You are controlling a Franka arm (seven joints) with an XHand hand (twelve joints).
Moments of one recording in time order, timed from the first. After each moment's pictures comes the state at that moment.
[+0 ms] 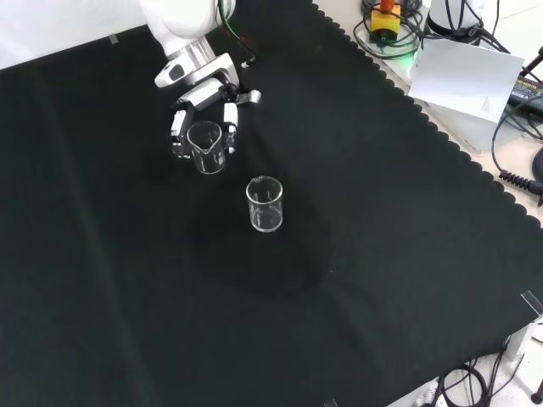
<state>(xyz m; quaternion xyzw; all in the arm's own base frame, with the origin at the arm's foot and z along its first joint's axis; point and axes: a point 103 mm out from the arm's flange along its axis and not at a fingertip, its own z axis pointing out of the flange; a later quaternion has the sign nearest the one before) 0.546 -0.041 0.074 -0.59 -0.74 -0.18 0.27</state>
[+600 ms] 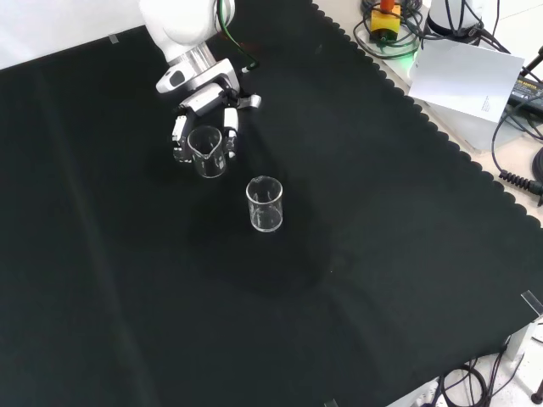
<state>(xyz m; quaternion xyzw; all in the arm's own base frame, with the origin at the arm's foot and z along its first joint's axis) 0.546 -0.041 0.063 -0.59 -0.74 -0.17 0.27</state>
